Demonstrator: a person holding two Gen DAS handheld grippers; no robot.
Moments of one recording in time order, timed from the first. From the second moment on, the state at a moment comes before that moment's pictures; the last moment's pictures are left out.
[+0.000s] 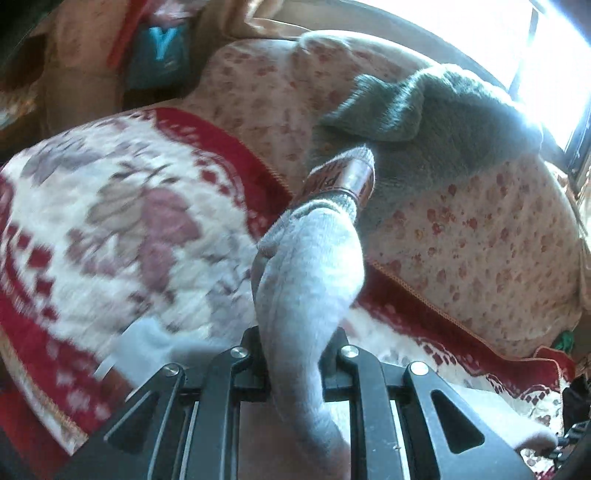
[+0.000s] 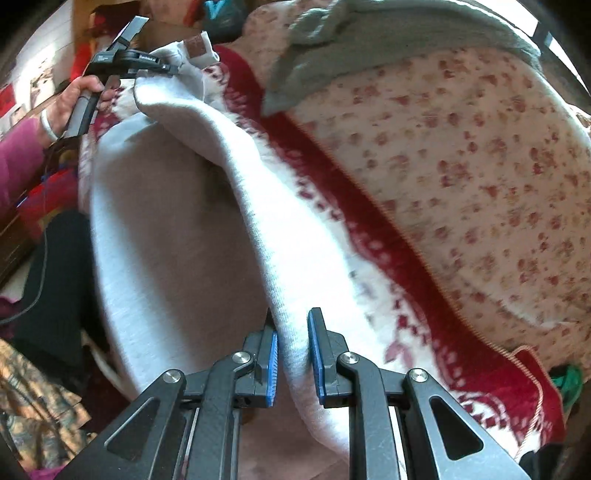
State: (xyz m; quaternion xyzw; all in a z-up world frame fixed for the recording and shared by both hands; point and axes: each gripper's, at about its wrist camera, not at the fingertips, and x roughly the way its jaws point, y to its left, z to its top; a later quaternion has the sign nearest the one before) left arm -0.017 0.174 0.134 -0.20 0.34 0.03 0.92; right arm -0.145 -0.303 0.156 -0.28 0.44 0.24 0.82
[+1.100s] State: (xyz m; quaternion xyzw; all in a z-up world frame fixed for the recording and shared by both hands) left arm -0.099 0.213 0.049 -0.24 0.40 0.11 0.88; right arm -0.226 -0.324 0.050 -0.10 0.50 0.30 0.81
